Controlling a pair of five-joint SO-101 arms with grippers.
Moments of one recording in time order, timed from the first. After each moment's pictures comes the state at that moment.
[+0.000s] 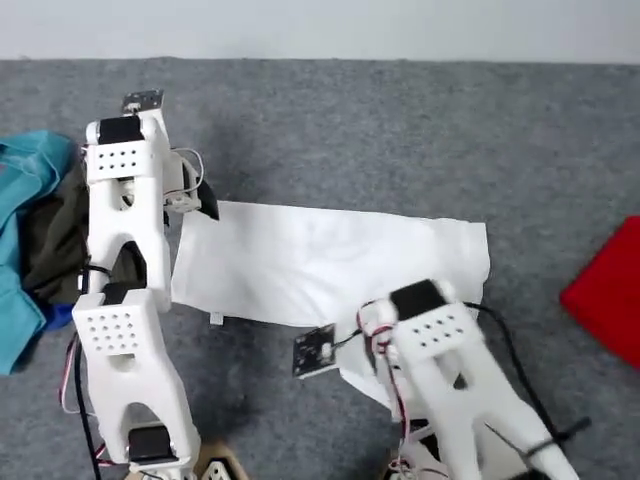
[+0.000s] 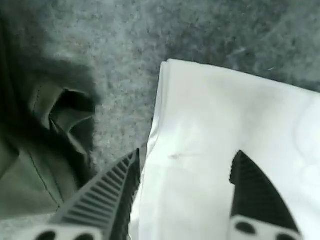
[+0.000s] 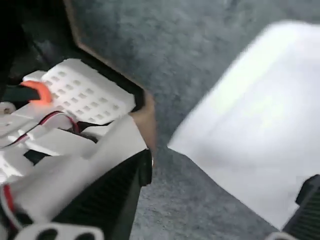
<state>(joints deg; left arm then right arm) -11.1 41.3 -39.0 99.0 9.1 -25.7 -31.0 51.9 98.5 67.7</state>
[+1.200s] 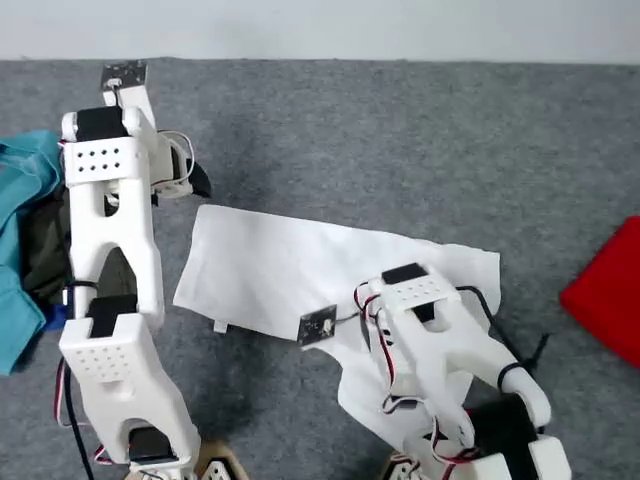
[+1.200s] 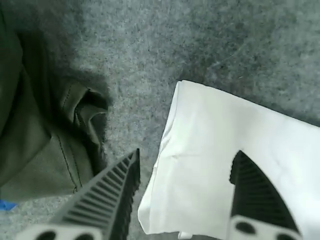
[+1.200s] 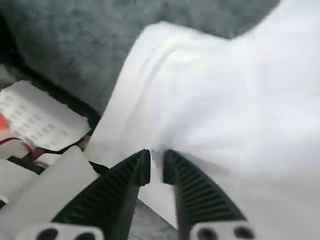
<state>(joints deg) -11.1 28.0 -34.2 99.0 9.1 -19.0 -9.6 49.4 81.0 66.9</state>
